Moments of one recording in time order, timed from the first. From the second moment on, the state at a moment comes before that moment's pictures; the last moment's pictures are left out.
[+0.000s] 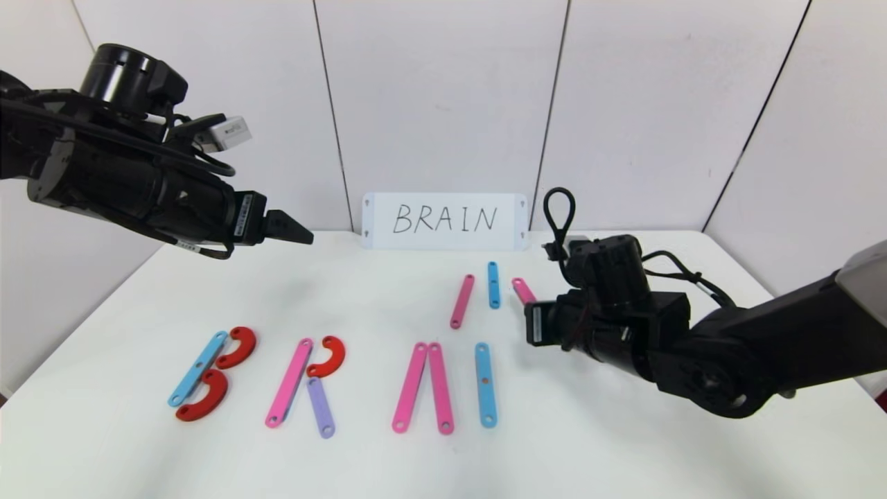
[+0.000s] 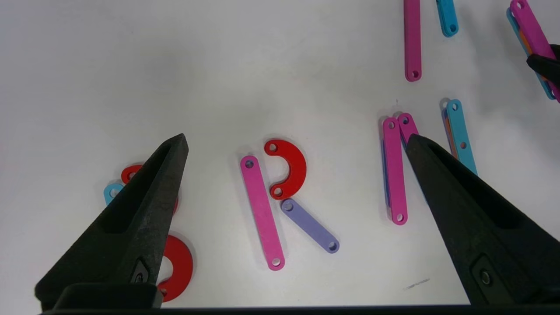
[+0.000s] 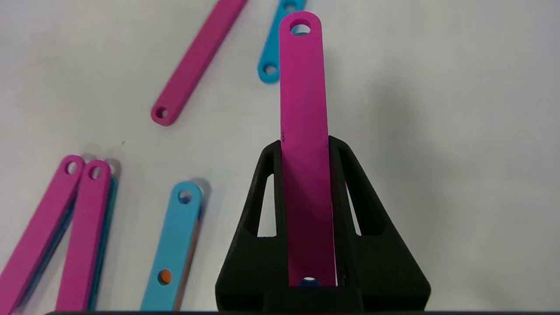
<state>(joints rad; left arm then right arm) -0.17 1.70 -1.53 0.54 -0.23 -0.03 0.57 1.96 -0.90 -0.48 -0.22 0.32</state>
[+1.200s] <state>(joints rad) -0.17 1.70 -1.53 0.54 -0.23 -0.03 0.65 1.98 -0.75 -0.49 -0.30 0.52</state>
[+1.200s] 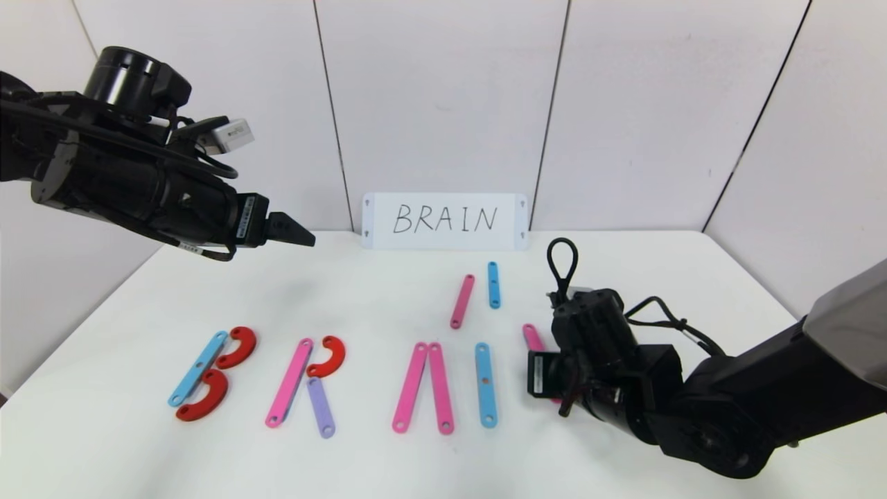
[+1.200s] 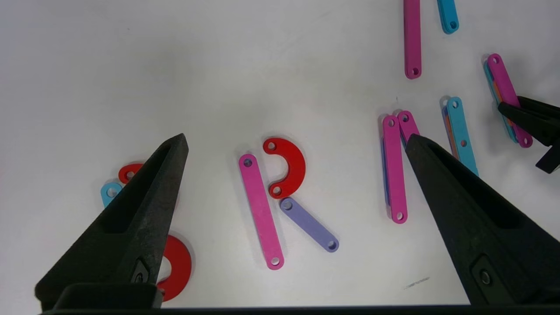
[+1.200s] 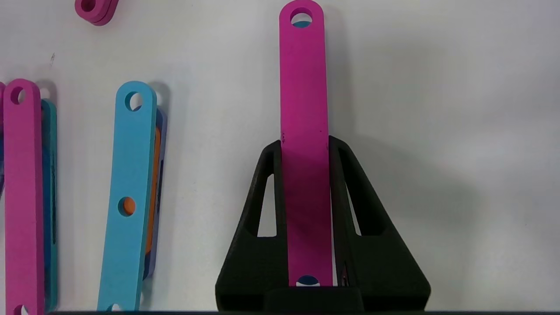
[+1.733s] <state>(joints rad) -0.17 1.70 -1.53 0.54 -0.23 -0.03 0.65 1.96 -0.73 -0.48 -0.33 0.55</state>
